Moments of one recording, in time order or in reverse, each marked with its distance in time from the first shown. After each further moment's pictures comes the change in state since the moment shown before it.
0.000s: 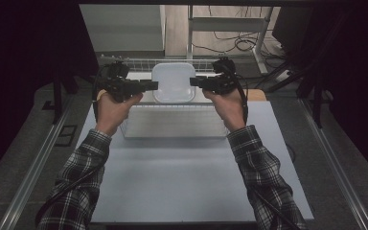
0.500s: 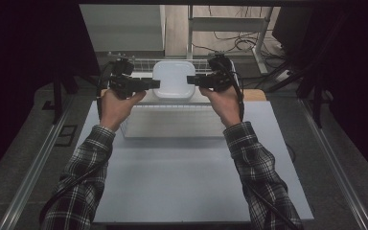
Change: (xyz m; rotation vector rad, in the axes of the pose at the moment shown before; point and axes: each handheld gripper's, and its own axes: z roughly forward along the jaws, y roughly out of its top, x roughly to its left) left arm 0.005 0.007 0.014 0.037 0.056 0.016; right arm -0.003 0.006 0.014 0.016 -0.029 0.007
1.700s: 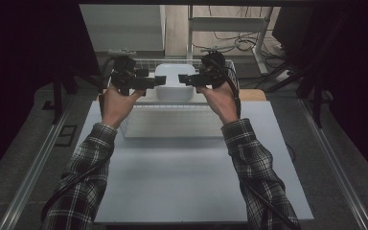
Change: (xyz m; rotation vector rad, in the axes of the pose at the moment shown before) left arm -0.010 0.008 -0.003 -0.085 -0.026 0.089; right arm 0.012 0.011 0.008 -0.003 -0.039 -0.103
